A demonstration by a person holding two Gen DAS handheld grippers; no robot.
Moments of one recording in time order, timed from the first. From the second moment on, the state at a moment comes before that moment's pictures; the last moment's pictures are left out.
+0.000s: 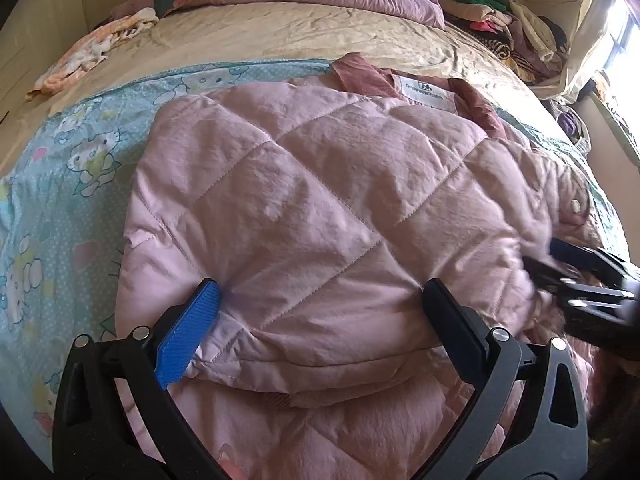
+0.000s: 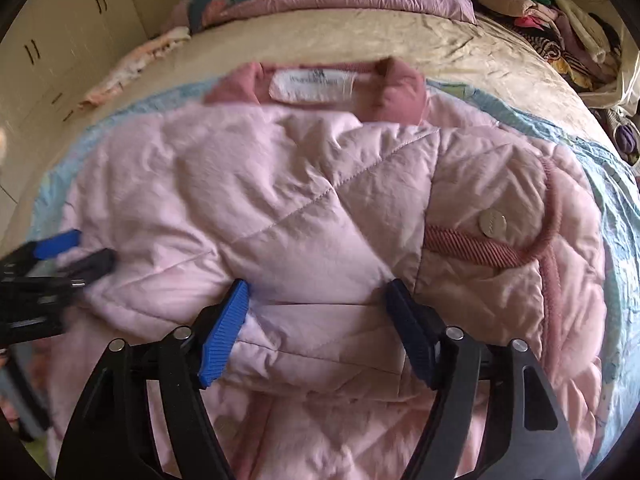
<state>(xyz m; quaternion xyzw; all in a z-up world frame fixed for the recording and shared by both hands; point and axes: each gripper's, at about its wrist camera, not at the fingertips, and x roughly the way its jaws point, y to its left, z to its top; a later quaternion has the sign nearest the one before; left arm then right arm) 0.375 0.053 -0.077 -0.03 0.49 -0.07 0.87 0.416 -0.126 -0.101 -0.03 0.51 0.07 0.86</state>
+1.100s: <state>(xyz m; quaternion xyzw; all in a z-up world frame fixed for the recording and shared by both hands) 0.327 0.051 -0.023 -0.04 0.46 -0.08 0.88 0.347 -0.150 -0.037 0.11 0.47 0.10 0.87</state>
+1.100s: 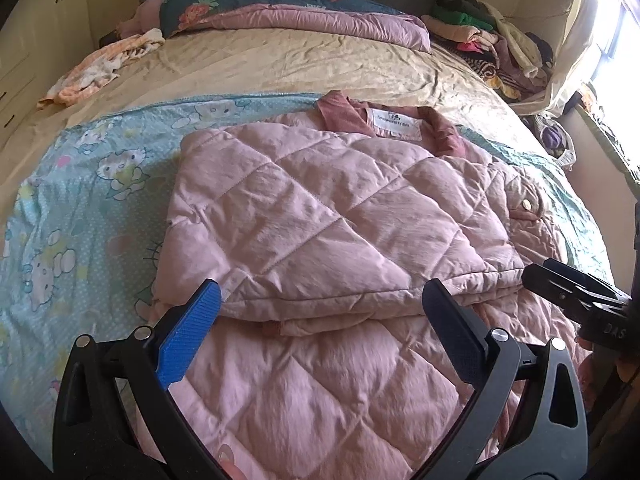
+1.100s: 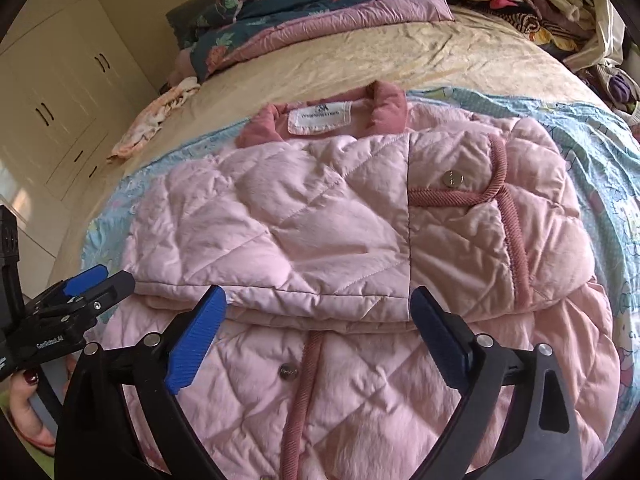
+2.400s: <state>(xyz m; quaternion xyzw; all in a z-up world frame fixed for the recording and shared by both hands) 0.236 0.055 0.042 -0.06 0.40 -0.08 0.91 0.236 -0.167 0.051 0.13 0.36 0.10 0.92</state>
